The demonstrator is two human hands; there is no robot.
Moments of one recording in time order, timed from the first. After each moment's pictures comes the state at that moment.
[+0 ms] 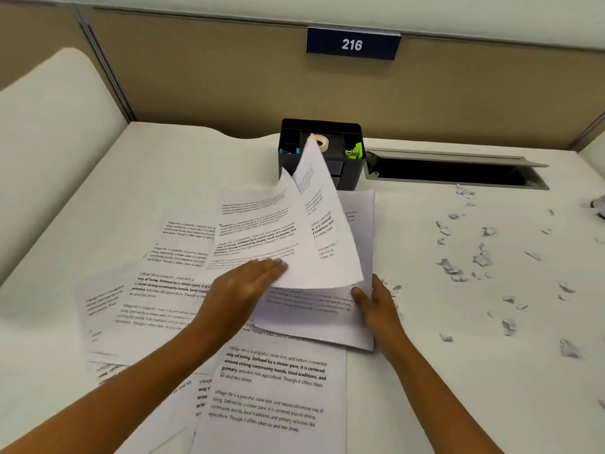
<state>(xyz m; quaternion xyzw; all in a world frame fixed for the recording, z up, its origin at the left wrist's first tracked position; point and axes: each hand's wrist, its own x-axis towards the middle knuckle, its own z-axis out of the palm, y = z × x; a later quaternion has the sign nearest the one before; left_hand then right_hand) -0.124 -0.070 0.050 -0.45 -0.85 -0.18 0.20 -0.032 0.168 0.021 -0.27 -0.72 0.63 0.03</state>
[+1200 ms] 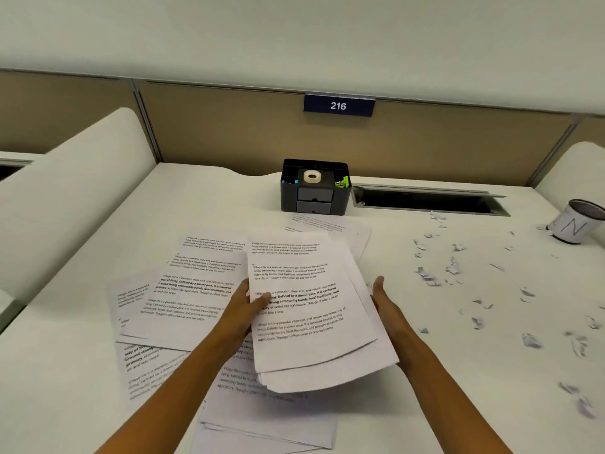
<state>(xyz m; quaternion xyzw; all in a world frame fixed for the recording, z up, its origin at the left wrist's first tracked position) -0.064 -0.071 0.054 0.00 -0.65 -0.72 -0.24 0.032 0.164 0.086 -0.26 -0.61 0.74 -0.06</state>
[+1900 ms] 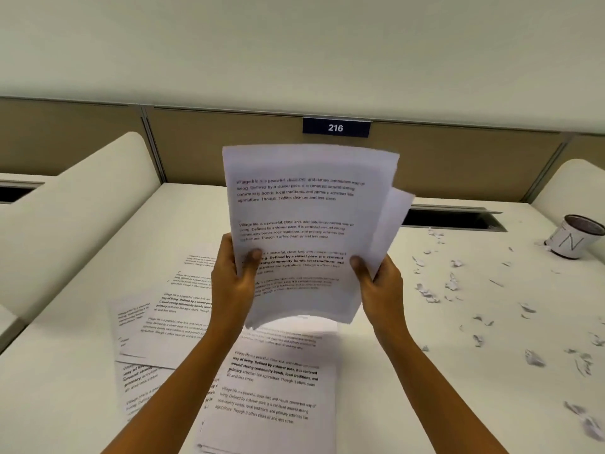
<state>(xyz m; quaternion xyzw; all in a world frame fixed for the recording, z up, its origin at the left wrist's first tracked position) -0.066 -0.053 0.139 -0.15 -0.71 -0.68 0.12 -0.003 0.143 0.133 -0.14 -0.74 0.59 0.29</state>
